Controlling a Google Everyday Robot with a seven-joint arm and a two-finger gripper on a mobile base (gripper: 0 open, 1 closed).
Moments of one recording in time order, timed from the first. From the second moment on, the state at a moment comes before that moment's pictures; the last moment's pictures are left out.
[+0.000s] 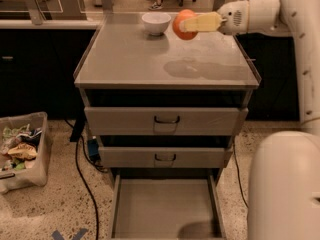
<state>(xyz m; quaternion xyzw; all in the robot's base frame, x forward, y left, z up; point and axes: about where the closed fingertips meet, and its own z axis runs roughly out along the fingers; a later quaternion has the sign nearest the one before) 0.740 -0.115 0.980 -0.35 0.70 0.44 0.44</state>
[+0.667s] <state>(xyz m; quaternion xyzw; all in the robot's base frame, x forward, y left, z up) 0.739 -0.085 0.983 -0.39 0.70 0.42 0.42</state>
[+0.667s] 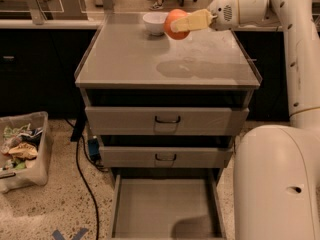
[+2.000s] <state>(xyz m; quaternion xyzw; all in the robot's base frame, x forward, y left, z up) 0.754 -0.049 0.887 -0.38 0.76 0.42 0.33</state>
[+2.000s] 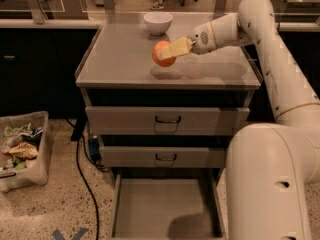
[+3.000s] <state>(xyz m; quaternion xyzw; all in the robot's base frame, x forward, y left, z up) 0.750 -0.035 0.842 -0.38 0.77 0.43 0.27</state>
